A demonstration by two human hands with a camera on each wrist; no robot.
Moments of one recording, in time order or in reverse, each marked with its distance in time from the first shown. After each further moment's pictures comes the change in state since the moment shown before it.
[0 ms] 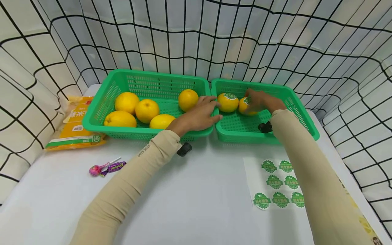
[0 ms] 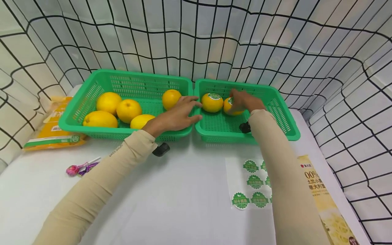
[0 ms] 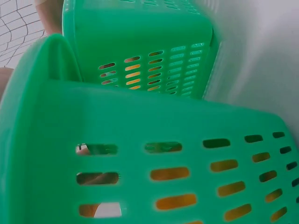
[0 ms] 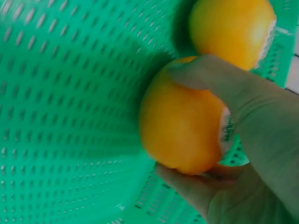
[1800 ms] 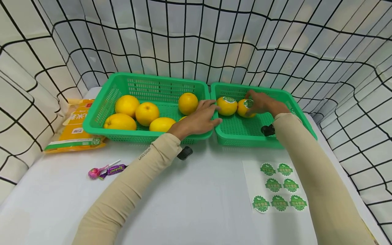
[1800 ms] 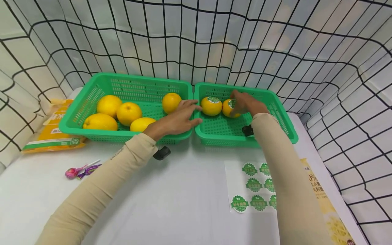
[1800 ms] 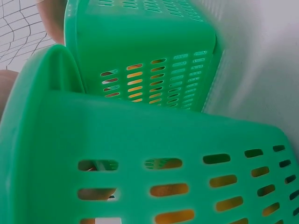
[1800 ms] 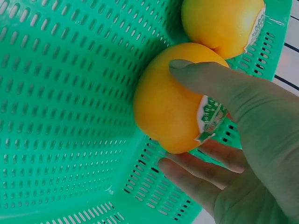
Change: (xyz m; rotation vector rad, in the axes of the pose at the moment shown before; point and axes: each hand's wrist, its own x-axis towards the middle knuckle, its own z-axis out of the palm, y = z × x) left_hand -0.003 0.003 0.005 -0.034 0.015 -0.009; right_hand 0.000 0.010 0.000 0.011 0.079 -0.042
